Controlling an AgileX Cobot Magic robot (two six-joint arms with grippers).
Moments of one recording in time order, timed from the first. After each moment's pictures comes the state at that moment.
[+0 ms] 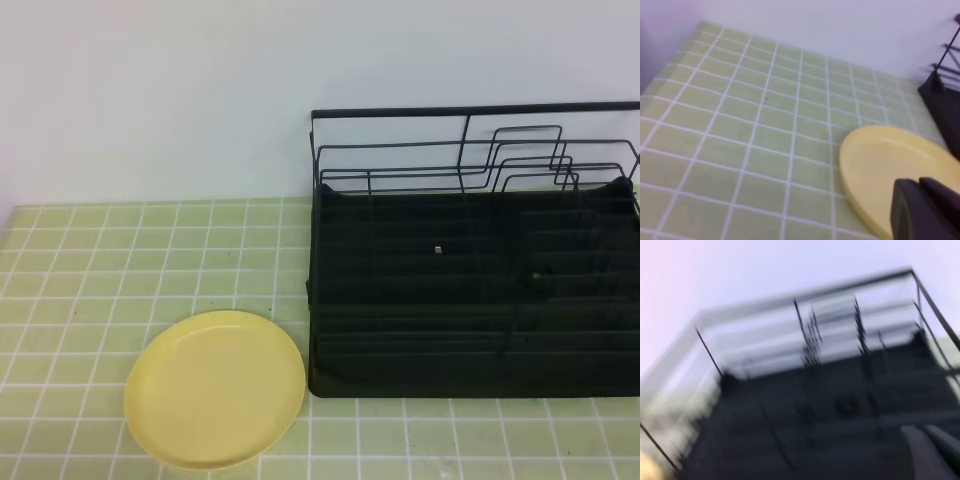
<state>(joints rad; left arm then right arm) -0.03 0.00 0.00 -0.25 0.28 -0.22 0.06 0.00 0.00 0.63 0.08 -0.12</state>
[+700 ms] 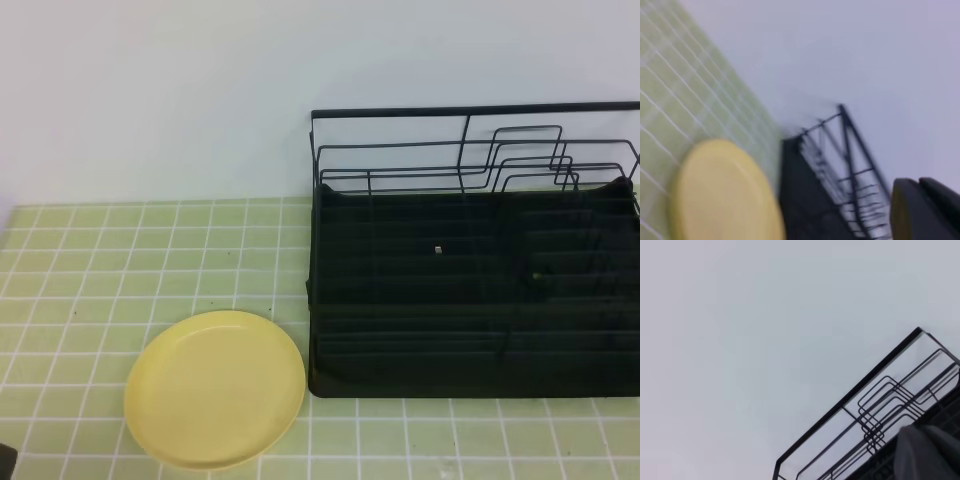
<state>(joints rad) -0.03 -0.02 0.02 -0.87 0.19 -0.23 0.06 0.00 0.00 1.07 -0.10 -0.22</state>
